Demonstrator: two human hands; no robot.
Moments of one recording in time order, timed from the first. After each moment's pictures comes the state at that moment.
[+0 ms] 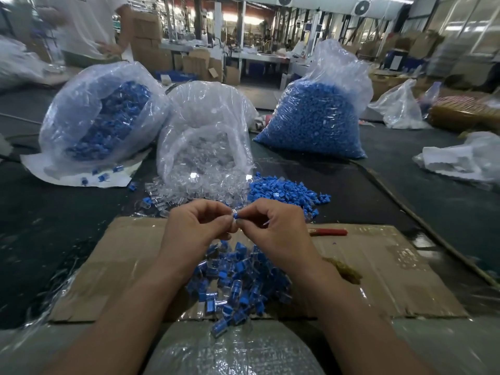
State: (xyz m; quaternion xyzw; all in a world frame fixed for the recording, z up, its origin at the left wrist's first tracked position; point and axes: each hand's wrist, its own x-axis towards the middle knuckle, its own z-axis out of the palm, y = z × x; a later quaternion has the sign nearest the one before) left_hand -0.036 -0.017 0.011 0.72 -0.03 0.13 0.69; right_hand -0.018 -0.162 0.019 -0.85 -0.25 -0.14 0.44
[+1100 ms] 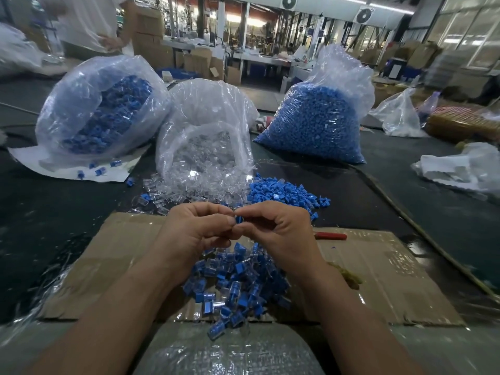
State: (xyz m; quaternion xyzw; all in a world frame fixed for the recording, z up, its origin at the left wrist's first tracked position) left_hand -0.038 -0.010 0.019 0.61 0.00 -0.02 0.79; right_hand -0.019 -0.166 0.016 -0.78 -0.31 -0.14 0.53
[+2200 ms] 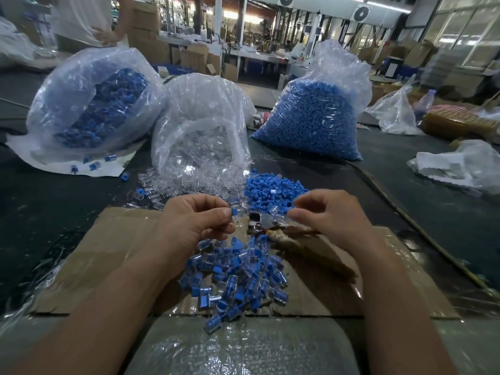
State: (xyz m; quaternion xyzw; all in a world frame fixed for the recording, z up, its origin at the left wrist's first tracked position) left_hand -0.032 -0.009 0.011 0.62 -0.01 0.01 0.78; right_hand -0.003 -0.233 0.039 -0.93 -0.11 -0.05 0.35
